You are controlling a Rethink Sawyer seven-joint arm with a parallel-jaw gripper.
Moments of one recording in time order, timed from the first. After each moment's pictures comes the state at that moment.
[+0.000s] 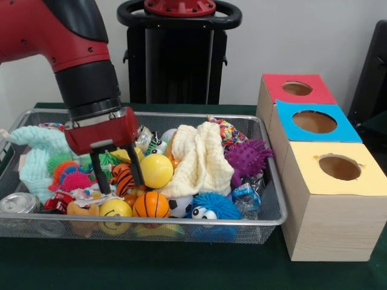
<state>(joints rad) -1.07 -0.42 0.83 1.65 -0.73 0.40 1.77</state>
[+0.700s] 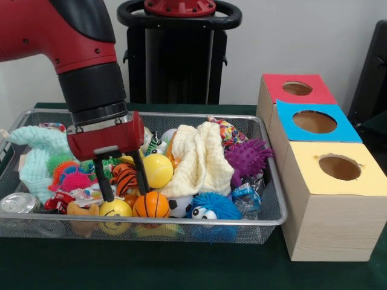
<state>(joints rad) -1.01 -0.44 0.82 1.59 -0.70 0.45 1.77</state>
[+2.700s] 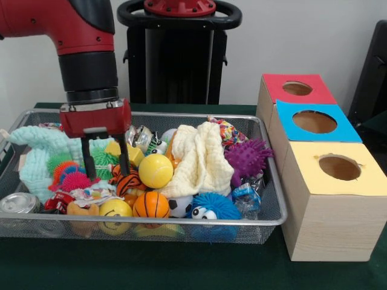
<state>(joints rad) -0.94 -0.56 0.60 1.73 -0.68 0.25 1.77</state>
